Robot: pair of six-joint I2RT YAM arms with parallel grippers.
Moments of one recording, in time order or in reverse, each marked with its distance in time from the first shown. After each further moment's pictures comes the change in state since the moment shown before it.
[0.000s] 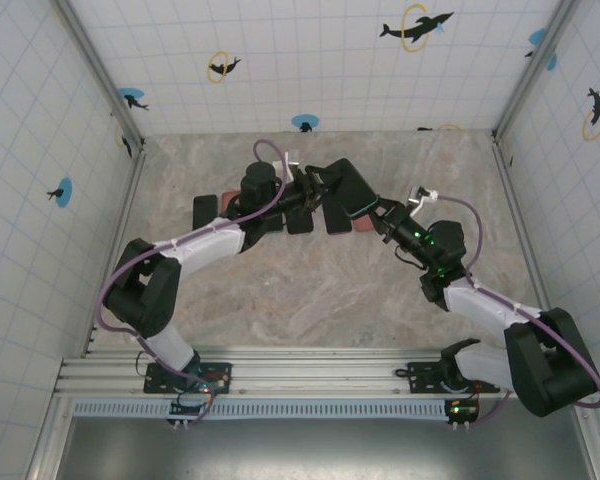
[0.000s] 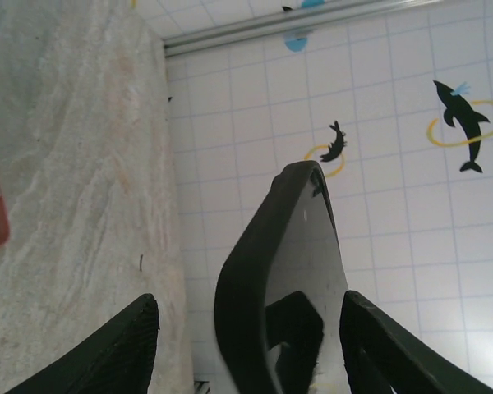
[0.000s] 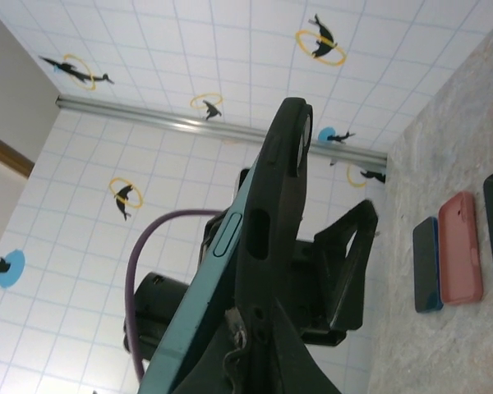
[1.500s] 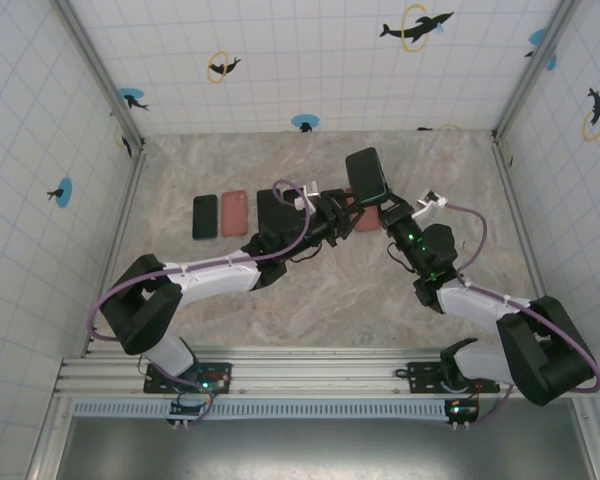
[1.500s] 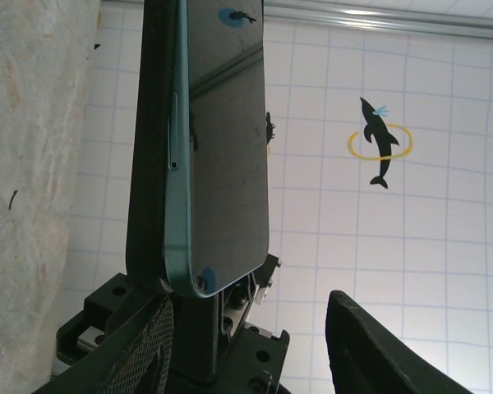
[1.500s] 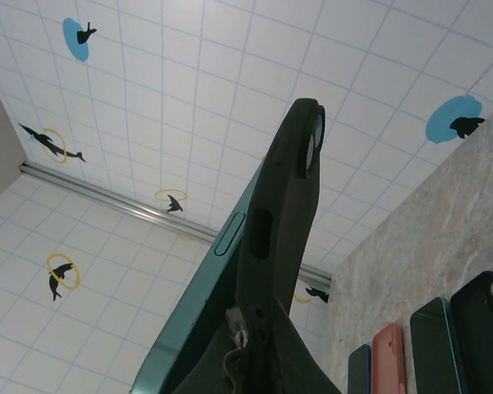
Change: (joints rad) left arm -0.287 -0.069 -0.162 0.282 -0.346 -0.361; right arm 0.070 0.060 -0.021 0.088 0.365 -0.229
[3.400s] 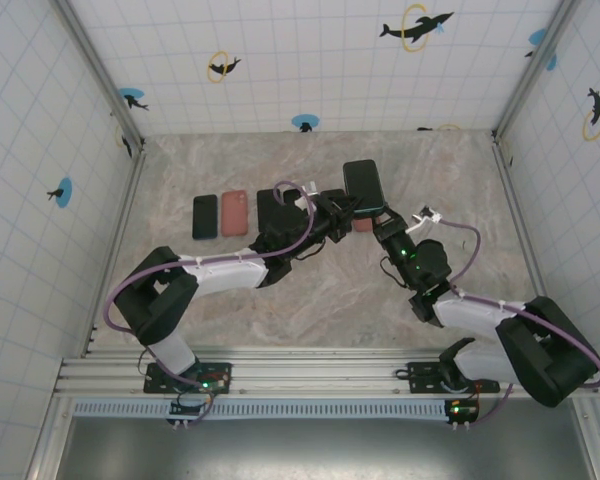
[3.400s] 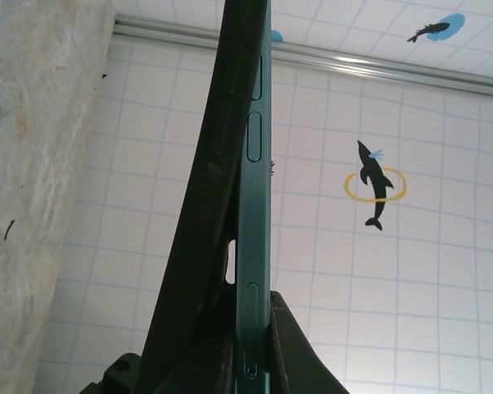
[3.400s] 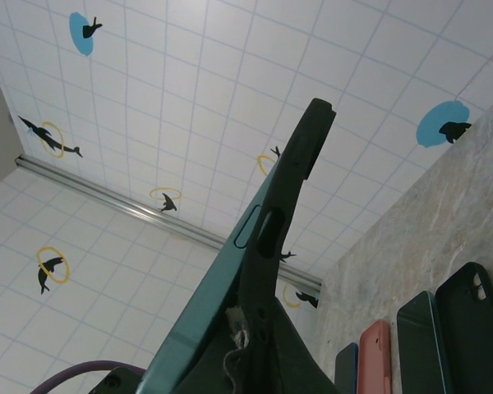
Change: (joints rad) left arm 0.013 0.084 0.017 0.063 -0.069 -0.059; right arm 0.128 -0.016 -0.094 0.080 0.166 -0.068
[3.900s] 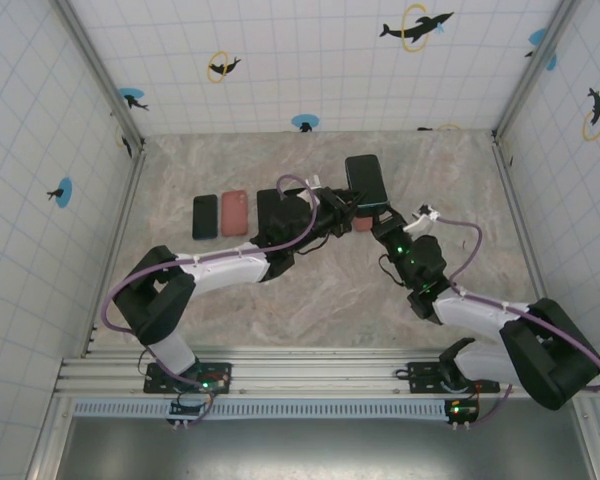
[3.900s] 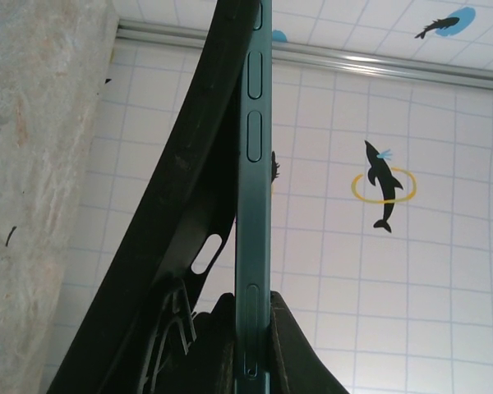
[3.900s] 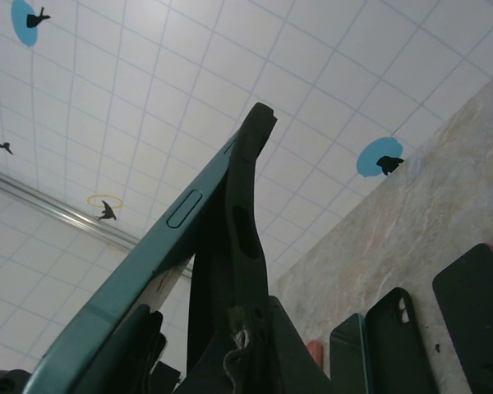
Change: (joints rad) left arm -0.002 0.000 0.073 -0.094 0.006 0.026; right arm 0.006 -0.009 0.042 -0.146 0.111 -0.132
